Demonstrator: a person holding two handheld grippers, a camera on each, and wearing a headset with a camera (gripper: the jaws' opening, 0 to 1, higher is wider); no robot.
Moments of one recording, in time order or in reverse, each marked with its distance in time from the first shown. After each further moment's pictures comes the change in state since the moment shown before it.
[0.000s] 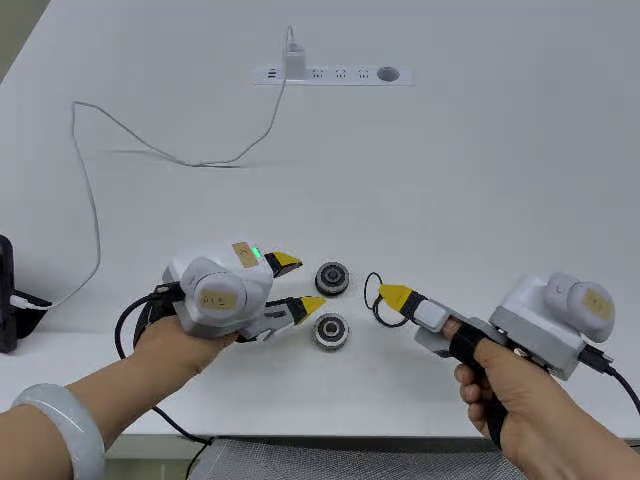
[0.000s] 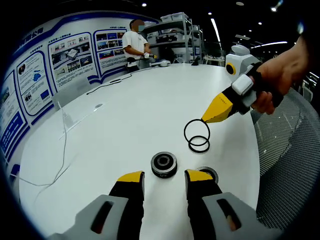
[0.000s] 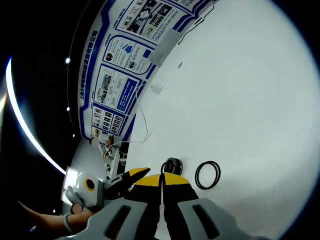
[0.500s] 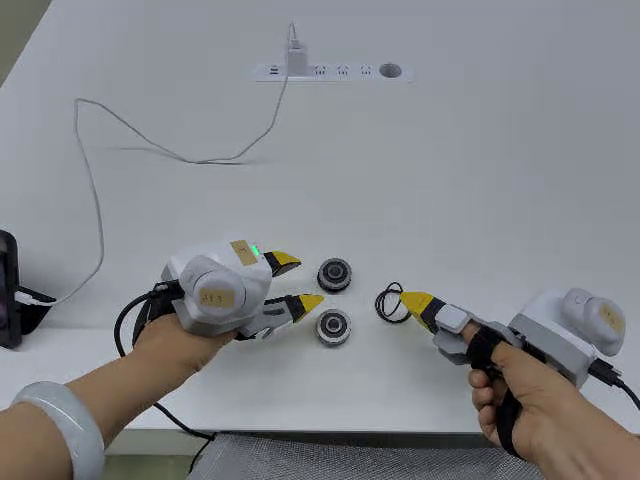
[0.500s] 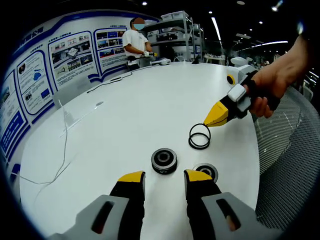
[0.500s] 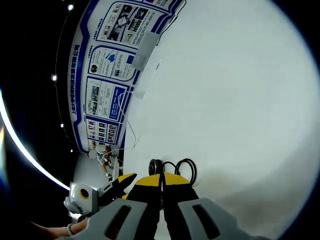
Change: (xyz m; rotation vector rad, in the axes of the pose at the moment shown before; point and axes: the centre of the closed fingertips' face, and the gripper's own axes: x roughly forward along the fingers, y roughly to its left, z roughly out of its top) left arm -0.002 0.000 -0.006 0.000 0.017 0.004; right arm -0.003 -0.032 -0.001 0.121 -0.013 -0.048
